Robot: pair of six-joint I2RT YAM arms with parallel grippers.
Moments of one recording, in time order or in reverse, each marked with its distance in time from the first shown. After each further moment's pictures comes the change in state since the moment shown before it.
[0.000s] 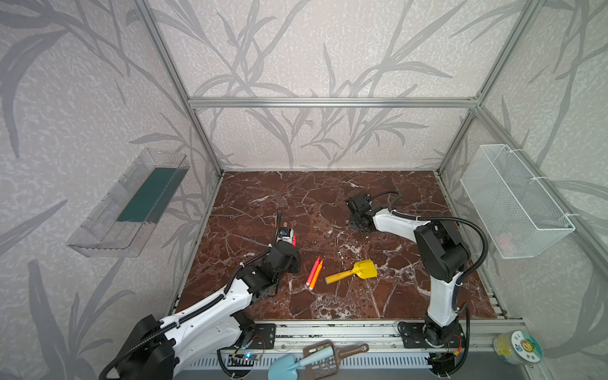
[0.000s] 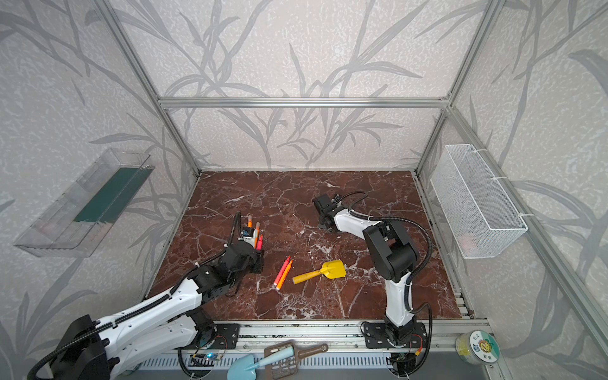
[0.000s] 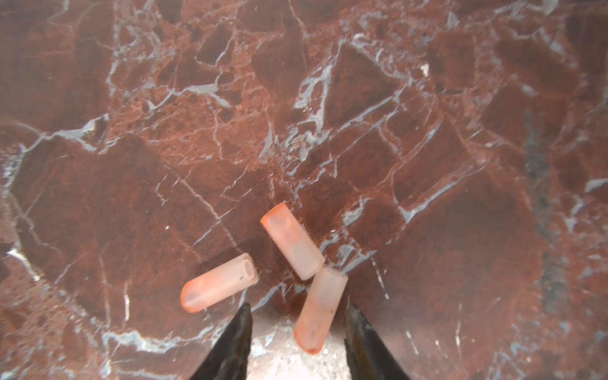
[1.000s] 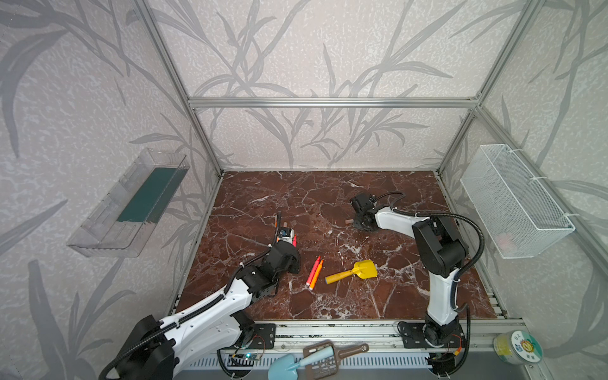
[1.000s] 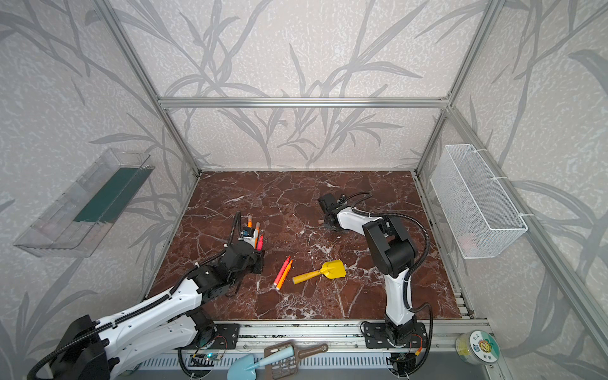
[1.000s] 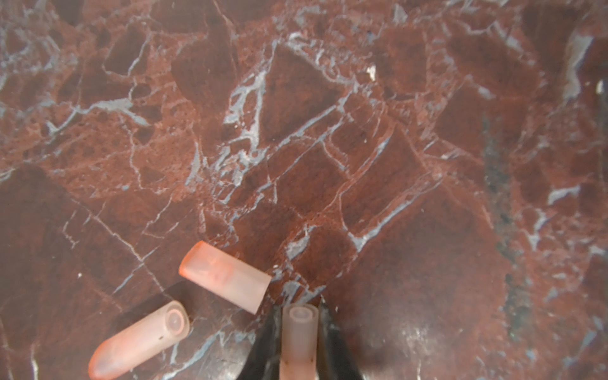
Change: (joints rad) left arm 0.000 -0.001 0.000 0.000 0.014 -0.003; right arm -0.051 0.042 0.007 -0.011 0.012 0.003
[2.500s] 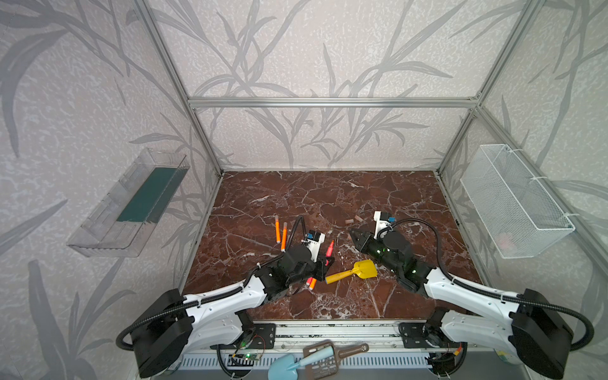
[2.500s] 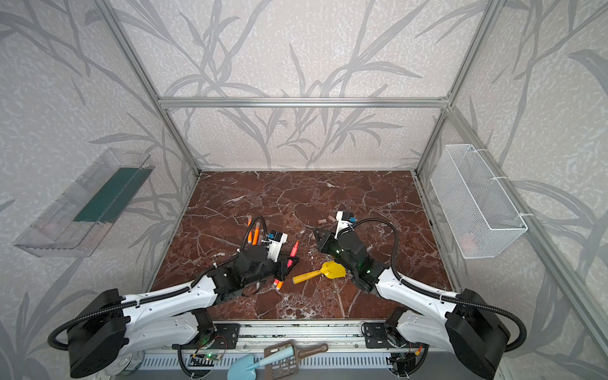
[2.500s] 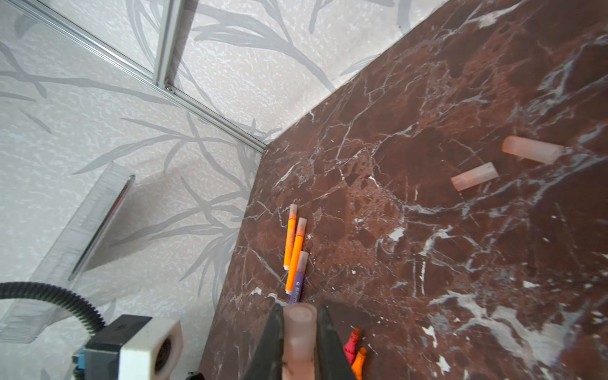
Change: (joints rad) left arm -0.192 0.180 0.000 0.436 0.342 -0.109; right arm 0.287 -0.873 -0.793 0.843 -0.229 0.218
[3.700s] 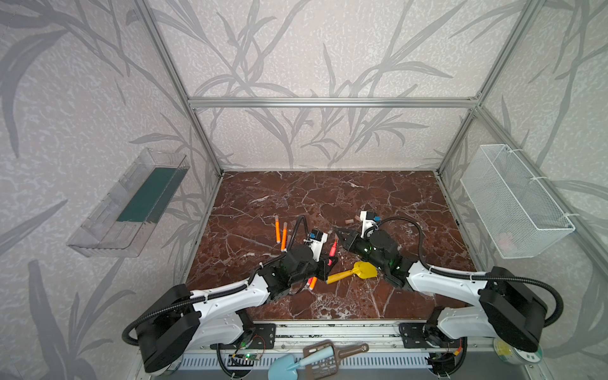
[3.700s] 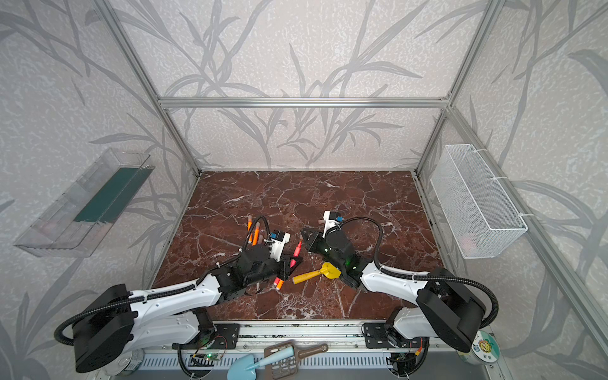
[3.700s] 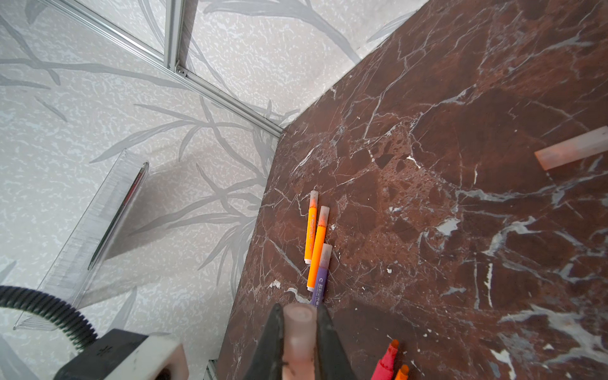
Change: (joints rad) left arm -0.005 0.041 0.000 0.064 0.023 -0.019; right arm 0.055 0.198 0.047 0.161 -0.024 0.043
